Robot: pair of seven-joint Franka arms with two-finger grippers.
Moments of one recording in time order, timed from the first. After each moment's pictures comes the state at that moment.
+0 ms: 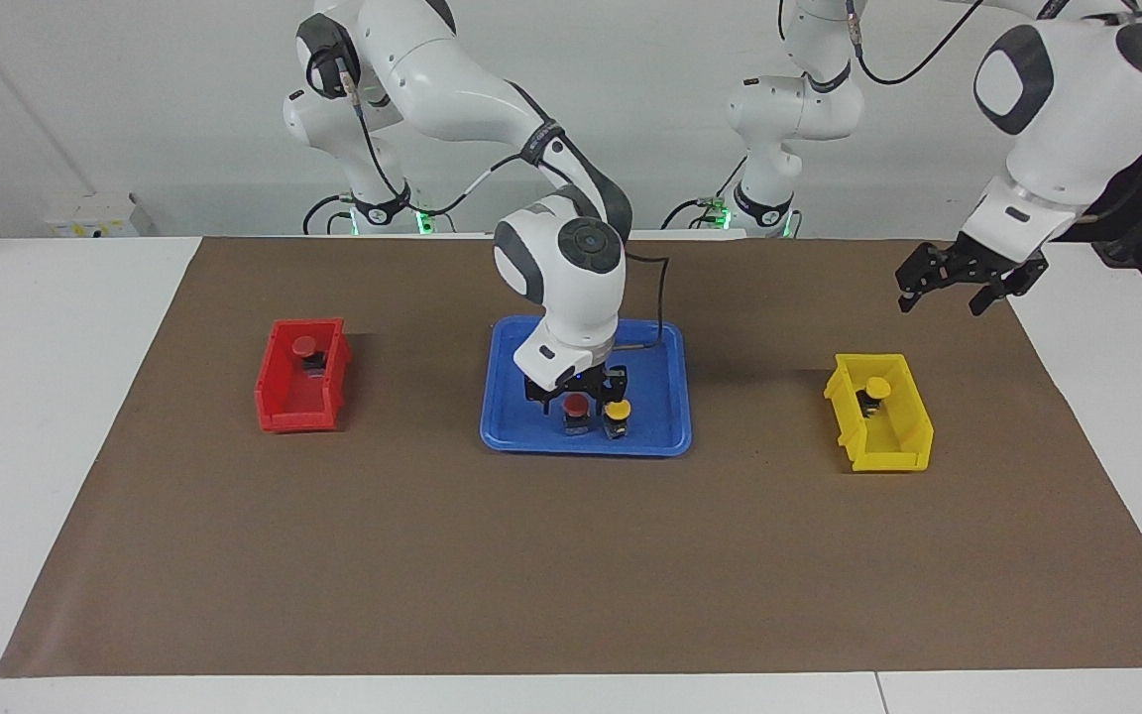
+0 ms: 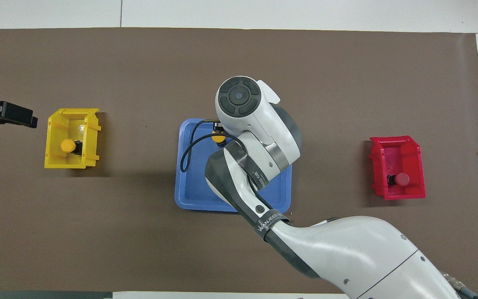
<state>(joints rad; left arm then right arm) -0.20 0.00 0.13 -1.61 -0.04 1.60 0.11 0.54 0.53 0.06 -1.52 -0.06 2.09 0.67</state>
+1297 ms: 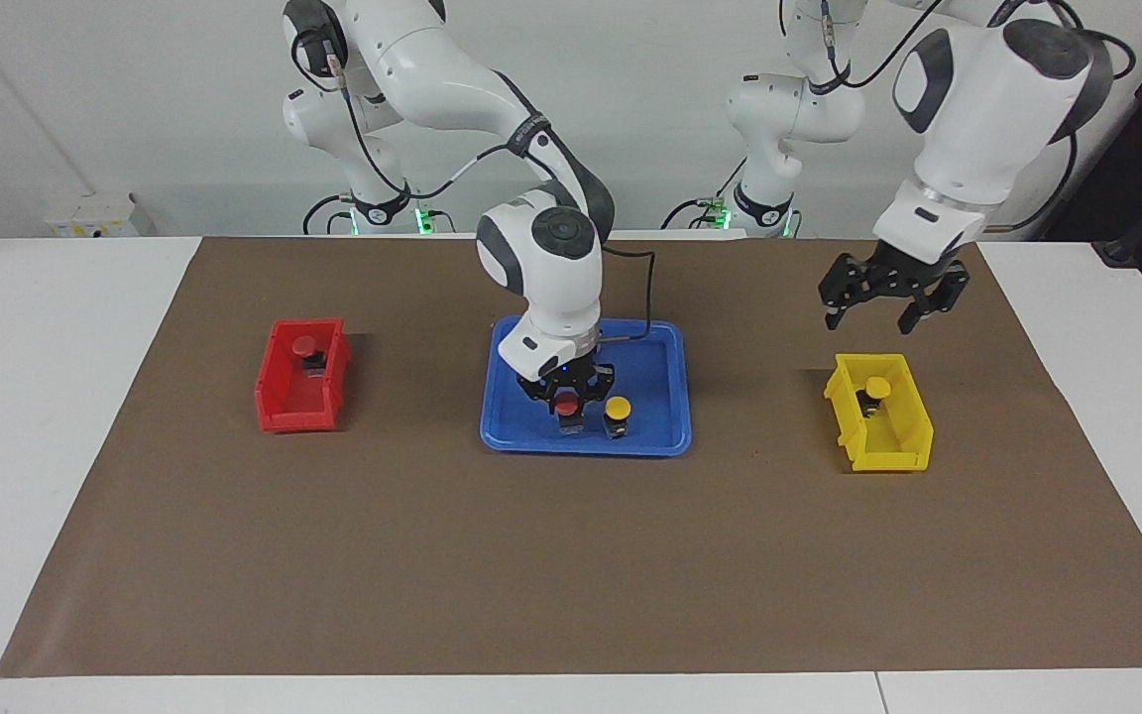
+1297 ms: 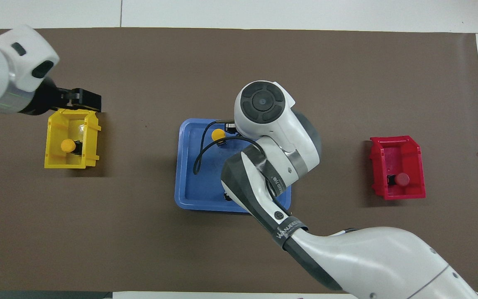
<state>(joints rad) -0.40 0.07 0.11 -1.69 -0.04 1.84 -0.15 0.47 0.40 0.06 -1.61 -0.05 2.06 0.60</state>
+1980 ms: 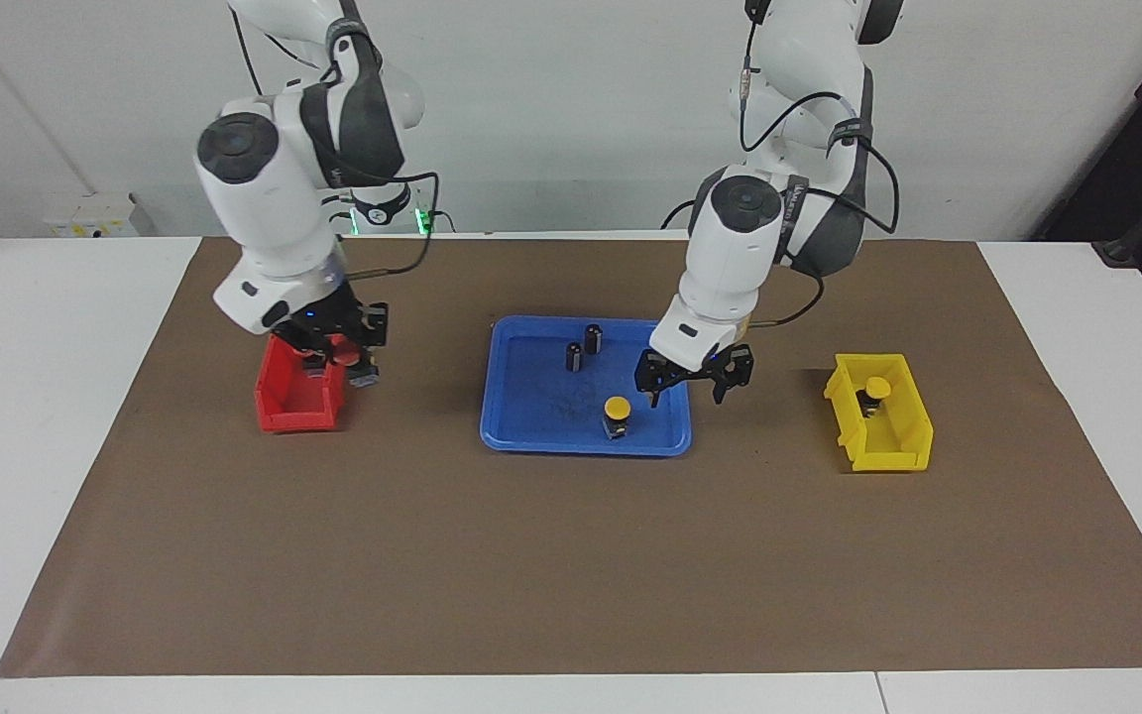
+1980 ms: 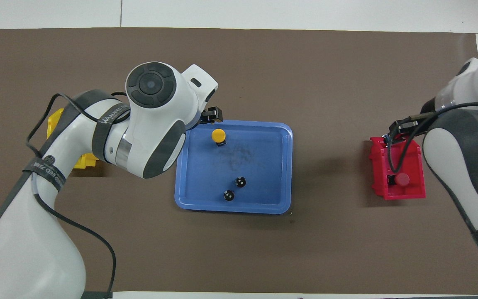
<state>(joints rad) -0.71 0.35 0.11 -1.67 -0.03 2.09 -0.57 -0.09 0.03 0.05 -1.91 0.00 1.86 -0.19</state>
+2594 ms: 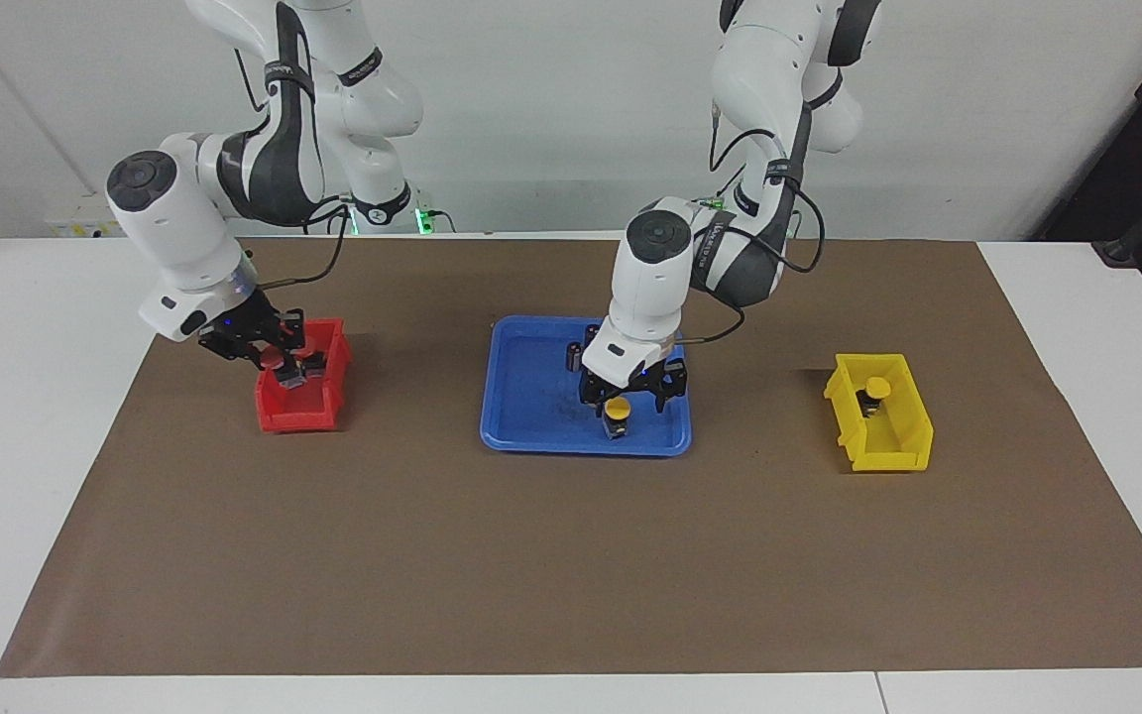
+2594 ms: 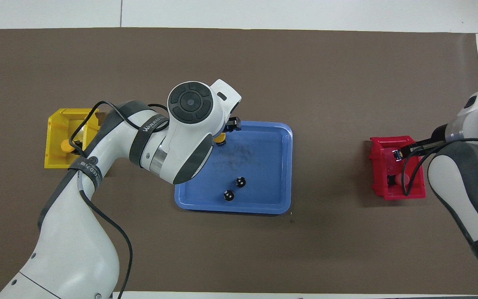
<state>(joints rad) -0.75 0.41 0.11 -1.68 -0.03 2.16 -0.62 -0.16 -0.03 0.06 -2.18 0.00 2.11 -0.28</state>
